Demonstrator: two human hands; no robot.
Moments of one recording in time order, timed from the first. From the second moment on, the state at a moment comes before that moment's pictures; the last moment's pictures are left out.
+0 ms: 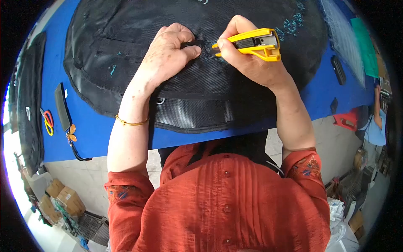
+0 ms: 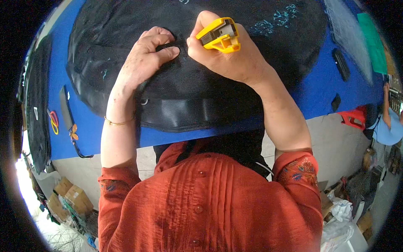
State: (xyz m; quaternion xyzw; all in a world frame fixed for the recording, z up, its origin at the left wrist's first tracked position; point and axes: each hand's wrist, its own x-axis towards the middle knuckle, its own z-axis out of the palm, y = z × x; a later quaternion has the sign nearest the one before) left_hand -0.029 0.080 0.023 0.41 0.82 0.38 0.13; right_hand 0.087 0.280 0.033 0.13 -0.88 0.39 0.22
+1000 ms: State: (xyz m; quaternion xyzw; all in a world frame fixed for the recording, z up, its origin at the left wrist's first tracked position) left_hand -0.010 0.085 0.033 0.38 0.86 0.33 0.04; right_hand 0.091 0.283 0.037 0.02 -0.84 0.52 0.11
